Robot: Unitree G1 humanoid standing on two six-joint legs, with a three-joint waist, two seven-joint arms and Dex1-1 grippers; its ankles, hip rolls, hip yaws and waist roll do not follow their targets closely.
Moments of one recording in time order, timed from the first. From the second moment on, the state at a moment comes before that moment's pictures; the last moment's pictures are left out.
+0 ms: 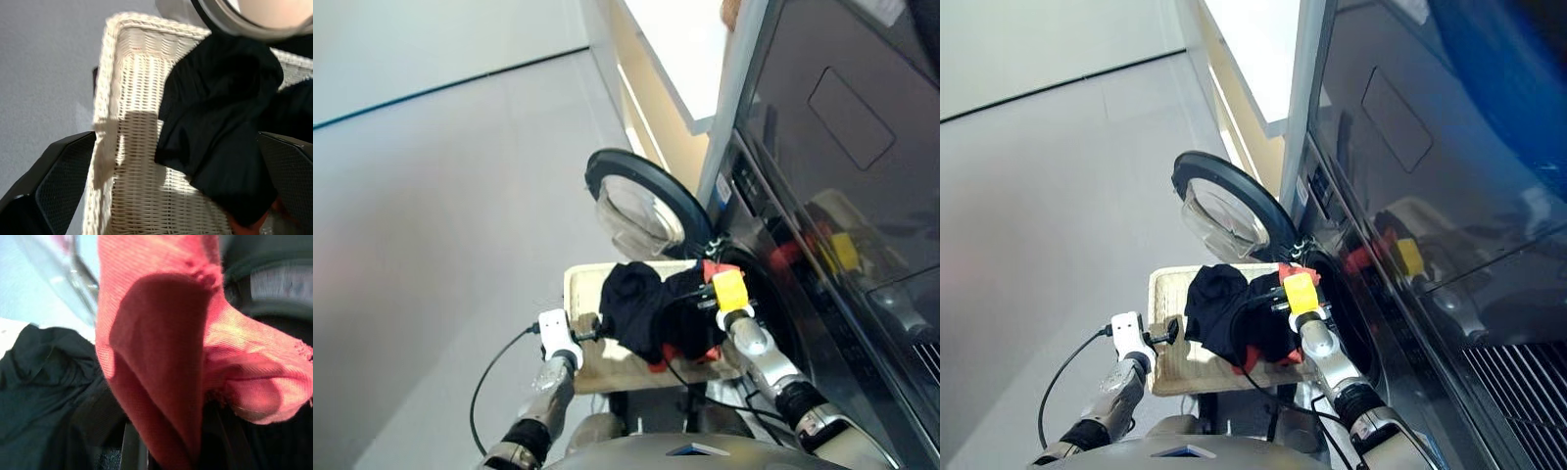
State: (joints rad) left arm -0.10 0.16 -0.32 0.81 -0.57 -0.24 0.06; right arm -0.27 -0.21 0.41 0.73 0.32 -0.24 -0.18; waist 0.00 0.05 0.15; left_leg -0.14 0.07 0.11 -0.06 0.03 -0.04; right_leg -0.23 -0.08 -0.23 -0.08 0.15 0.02
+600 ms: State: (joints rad) left arm -0.31 0.17 -0.38 0.81 -0.55 -0.32 0.15; right arm -0.58 -0.16 0.18 0.79 0.72 -0.38 -0.27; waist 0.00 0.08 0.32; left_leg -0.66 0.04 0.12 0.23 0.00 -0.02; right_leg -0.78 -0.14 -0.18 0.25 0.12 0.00
